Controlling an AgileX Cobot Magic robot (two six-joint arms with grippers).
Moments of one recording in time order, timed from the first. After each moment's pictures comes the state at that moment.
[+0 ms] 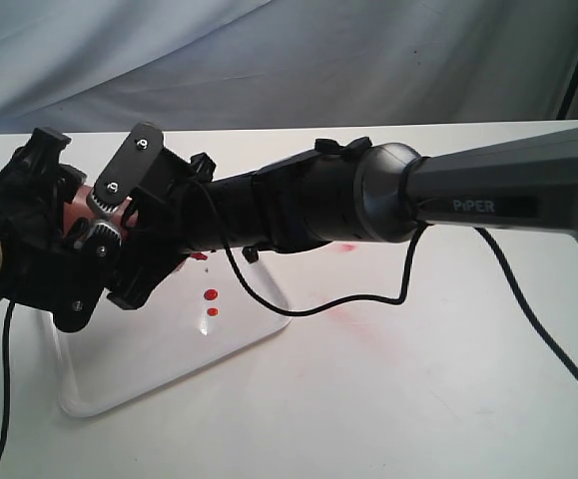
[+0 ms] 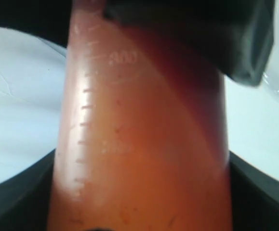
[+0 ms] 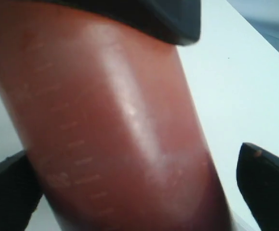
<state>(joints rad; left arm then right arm) -0.51 1.38 -0.59 1.75 0.44 0.00 0.78 2.12 -1.44 1.72 0.32 -2.13</state>
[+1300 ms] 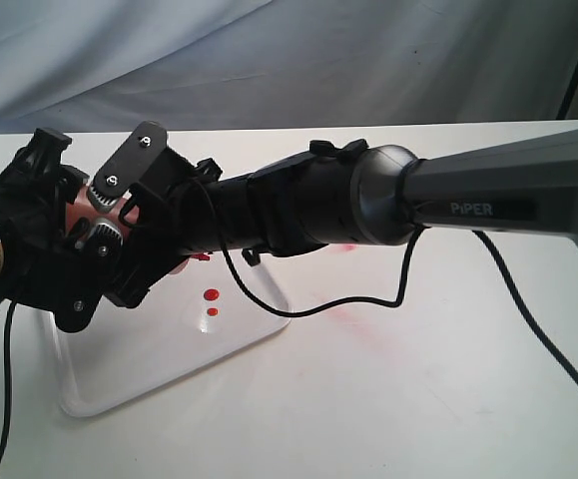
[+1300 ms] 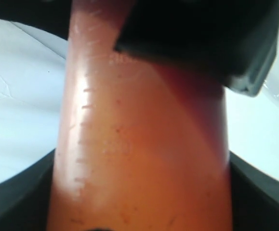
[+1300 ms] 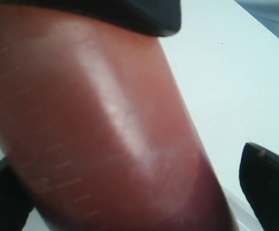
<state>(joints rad) -0.51 1.38 -0.59 1.74 0.43 0.00 0.79 2.12 -1.44 1.69 0.27 -2.01</state>
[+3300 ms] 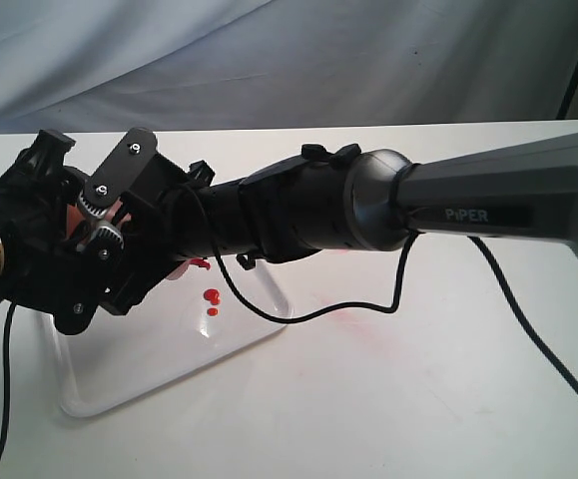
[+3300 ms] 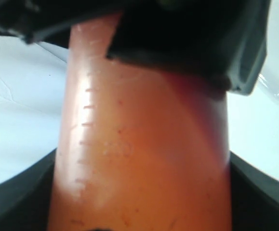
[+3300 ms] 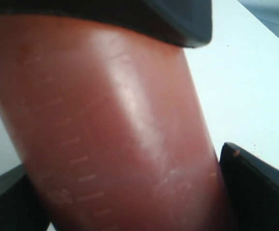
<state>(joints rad) -0.51 1.38 -0.59 1.75 0.43 0.01 0.81 2.12 -1.44 1.67 0.26 -2.02</state>
